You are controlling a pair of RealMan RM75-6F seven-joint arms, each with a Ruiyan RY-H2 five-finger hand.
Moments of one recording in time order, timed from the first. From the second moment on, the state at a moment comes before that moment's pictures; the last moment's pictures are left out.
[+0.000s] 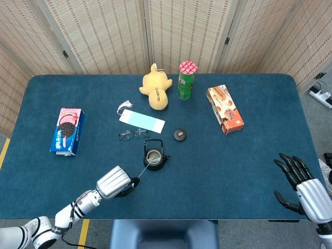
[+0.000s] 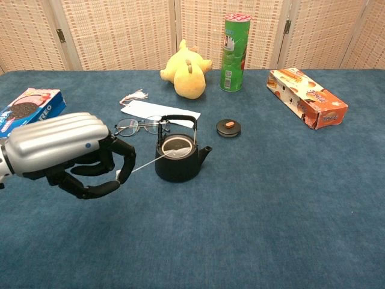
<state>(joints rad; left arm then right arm) -0.68 -1.49 0.13 -1.44 1.76 1.22 -0.01 0.06 -1.00 -0.07 -1.57 -1.80 1.63 0.29</state>
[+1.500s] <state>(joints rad) -0.46 -1.07 0.10 -1.69 1.47 1.29 -0.06 0.08 -1.00 -0.07 -1.59 -1.77 1.57 0.25</state>
